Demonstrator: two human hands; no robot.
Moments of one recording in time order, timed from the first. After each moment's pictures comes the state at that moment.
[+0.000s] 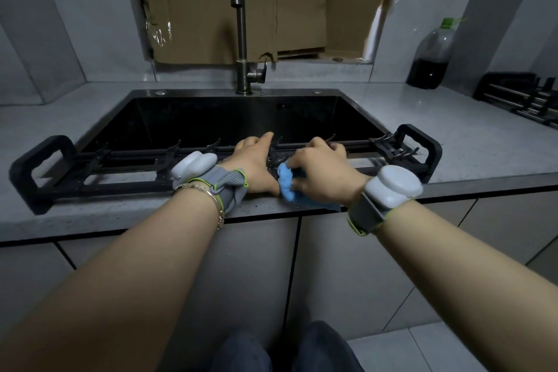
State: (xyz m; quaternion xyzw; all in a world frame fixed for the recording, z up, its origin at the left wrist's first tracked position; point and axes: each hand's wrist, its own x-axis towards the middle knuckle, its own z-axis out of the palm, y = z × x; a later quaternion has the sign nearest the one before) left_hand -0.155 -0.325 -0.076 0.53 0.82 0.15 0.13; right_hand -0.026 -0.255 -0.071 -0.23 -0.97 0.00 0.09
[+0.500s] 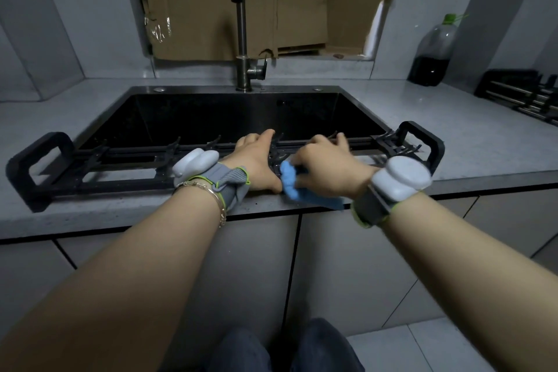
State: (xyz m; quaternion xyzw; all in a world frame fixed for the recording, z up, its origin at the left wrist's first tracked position) left_hand -0.156 -0.323 -0.078 0.53 0.82 0.17 0.12; right_hand -0.025 -0.250 -0.060 -0.24 -0.97 -0.03 0.02
